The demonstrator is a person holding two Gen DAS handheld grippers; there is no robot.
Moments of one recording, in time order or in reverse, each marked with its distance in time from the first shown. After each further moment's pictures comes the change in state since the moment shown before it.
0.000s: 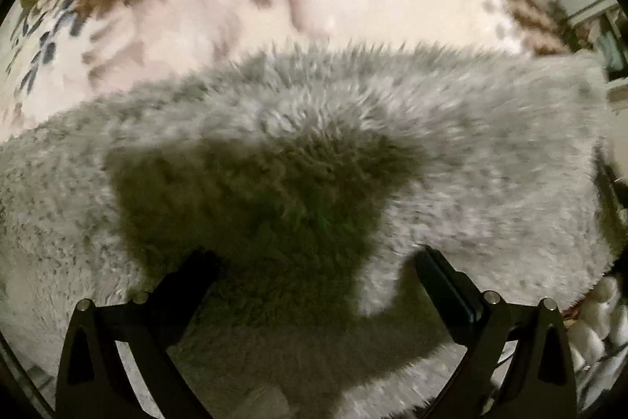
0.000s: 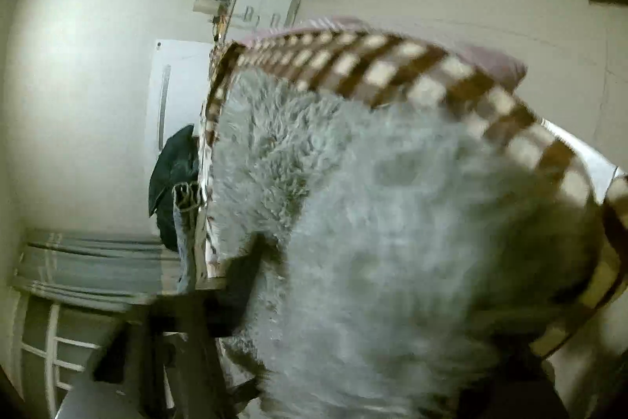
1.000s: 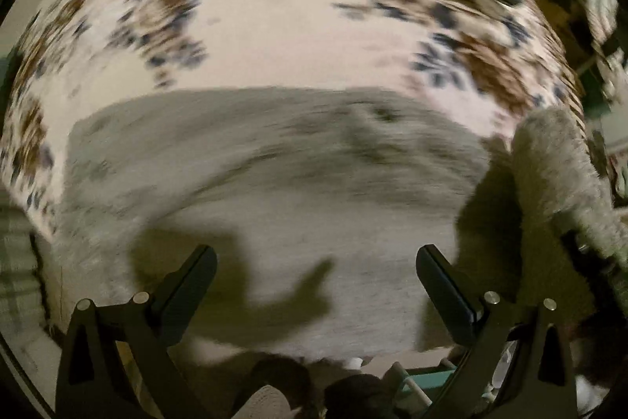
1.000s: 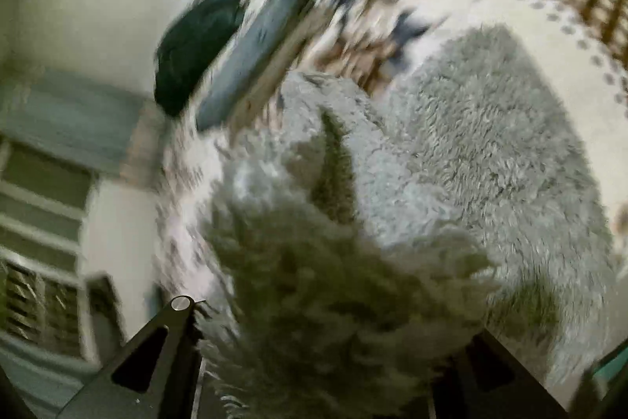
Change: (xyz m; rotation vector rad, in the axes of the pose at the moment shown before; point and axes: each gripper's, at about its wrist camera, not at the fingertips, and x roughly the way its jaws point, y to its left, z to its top) left arm -0.136 0.311 -0.118 -0.397 -0.159 0.052; right arm 0.132 0.241 -0.287 -0.461 0.283 -0.120
